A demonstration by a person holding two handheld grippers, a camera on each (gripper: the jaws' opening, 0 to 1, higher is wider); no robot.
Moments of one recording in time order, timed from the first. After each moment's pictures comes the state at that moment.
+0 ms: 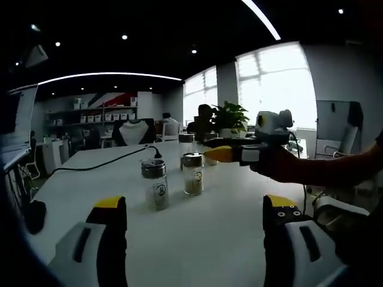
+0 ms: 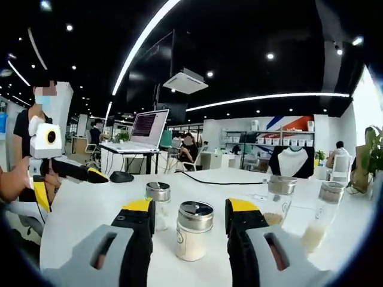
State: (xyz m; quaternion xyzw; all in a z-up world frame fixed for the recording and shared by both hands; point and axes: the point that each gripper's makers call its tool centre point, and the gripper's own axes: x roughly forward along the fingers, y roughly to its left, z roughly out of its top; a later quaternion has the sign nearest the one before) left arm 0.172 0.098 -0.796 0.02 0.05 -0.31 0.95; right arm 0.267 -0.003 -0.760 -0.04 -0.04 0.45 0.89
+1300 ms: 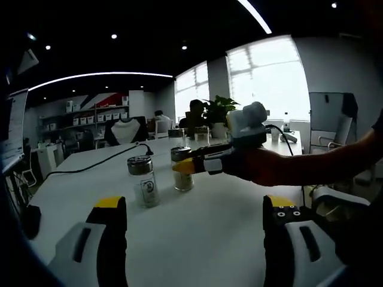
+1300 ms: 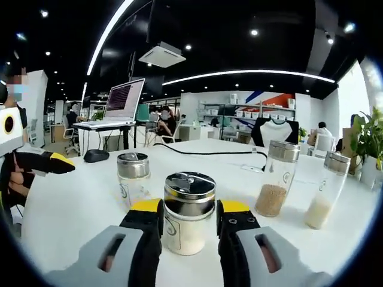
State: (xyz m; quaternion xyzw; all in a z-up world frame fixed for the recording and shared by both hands) left arm 0.169 0.082 -0.809 0.05 0.06 -0.33 0.94; right arm 0.307 0.025 -0.823 -0.08 0.07 0.38 0.92
